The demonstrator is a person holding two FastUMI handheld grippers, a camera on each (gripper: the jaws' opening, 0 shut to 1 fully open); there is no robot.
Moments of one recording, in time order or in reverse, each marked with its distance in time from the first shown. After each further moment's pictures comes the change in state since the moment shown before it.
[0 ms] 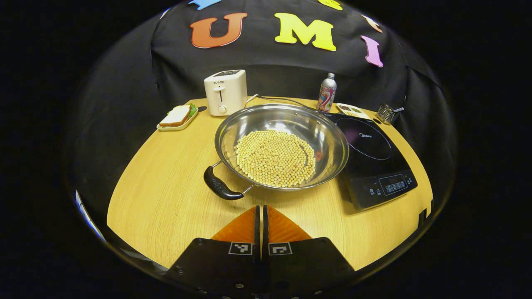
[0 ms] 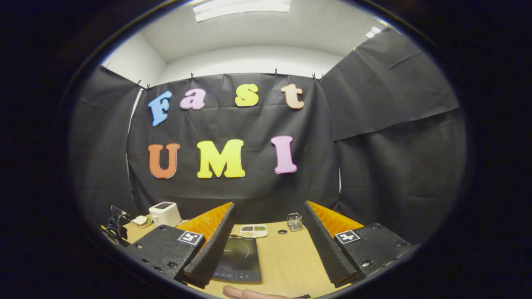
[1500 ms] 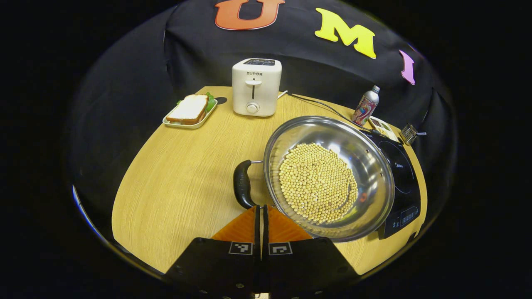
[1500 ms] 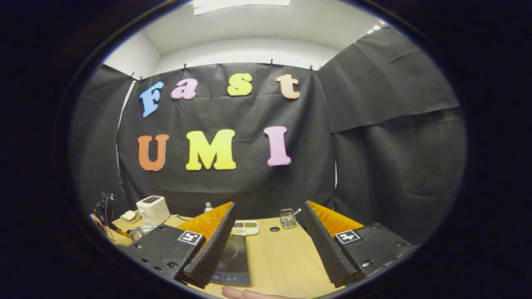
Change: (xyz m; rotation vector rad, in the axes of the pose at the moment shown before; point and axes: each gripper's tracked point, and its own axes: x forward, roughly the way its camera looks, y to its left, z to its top) left arm 0.059 0.078 0.057 -0.114 0.102 -0.010; right arm 0.053 -0.027 -0.019 -0.015 0.055 -0.043
